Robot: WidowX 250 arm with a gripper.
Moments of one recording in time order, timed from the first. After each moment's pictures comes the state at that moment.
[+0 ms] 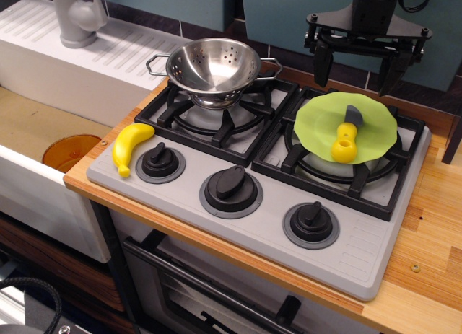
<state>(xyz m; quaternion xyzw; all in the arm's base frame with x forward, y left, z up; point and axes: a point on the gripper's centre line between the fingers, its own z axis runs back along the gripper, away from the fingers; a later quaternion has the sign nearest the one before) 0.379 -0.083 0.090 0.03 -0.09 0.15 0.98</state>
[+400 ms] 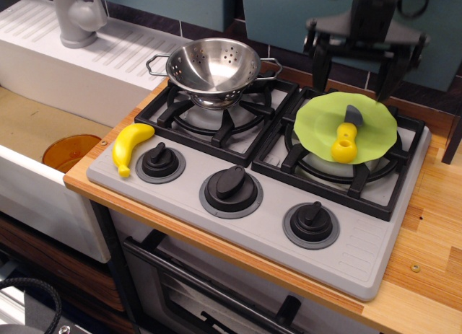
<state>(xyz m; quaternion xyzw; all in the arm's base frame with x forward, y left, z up) 0.372 -0.081 0.074 0.04 -0.06 0.15 0.99</state>
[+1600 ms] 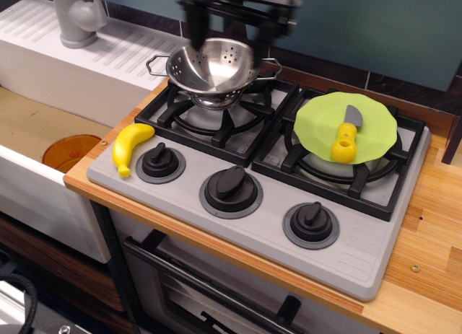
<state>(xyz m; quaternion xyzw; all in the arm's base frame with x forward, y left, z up) 0.332 0.030 0.122 0.07 -0.06 0.06 0.99</state>
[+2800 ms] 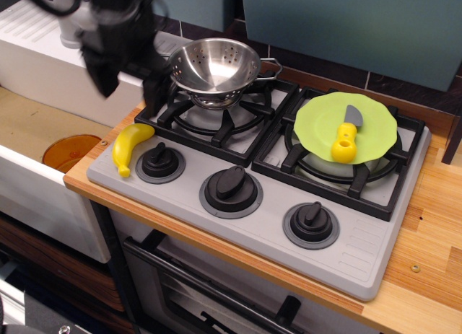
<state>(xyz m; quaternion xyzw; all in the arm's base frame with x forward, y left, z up) 0.281 0.120 0.059 0.07 -0.11 0.04 0.99</state>
